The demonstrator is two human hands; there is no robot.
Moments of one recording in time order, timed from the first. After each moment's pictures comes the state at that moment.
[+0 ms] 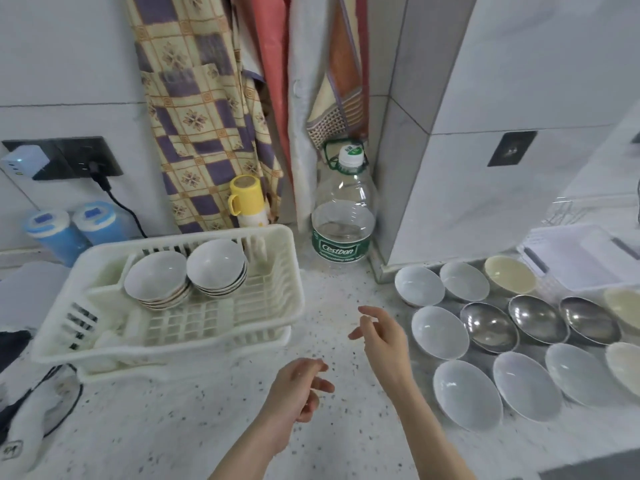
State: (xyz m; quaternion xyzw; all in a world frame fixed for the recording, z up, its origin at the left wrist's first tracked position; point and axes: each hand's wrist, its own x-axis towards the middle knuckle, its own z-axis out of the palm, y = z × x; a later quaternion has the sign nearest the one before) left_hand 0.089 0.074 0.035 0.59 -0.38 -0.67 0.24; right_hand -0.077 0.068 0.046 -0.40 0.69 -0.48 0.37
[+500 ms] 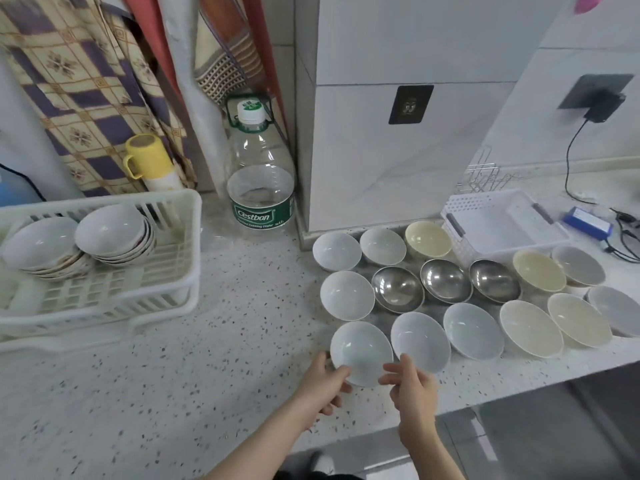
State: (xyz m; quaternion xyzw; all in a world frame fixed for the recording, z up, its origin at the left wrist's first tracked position) left_hand -0.114 0.144 -0.027 0.58 -0.44 -0.68 0.09; right_hand -0.254 0.208 -0.015 -0.07 0.75 -0.53 0.39
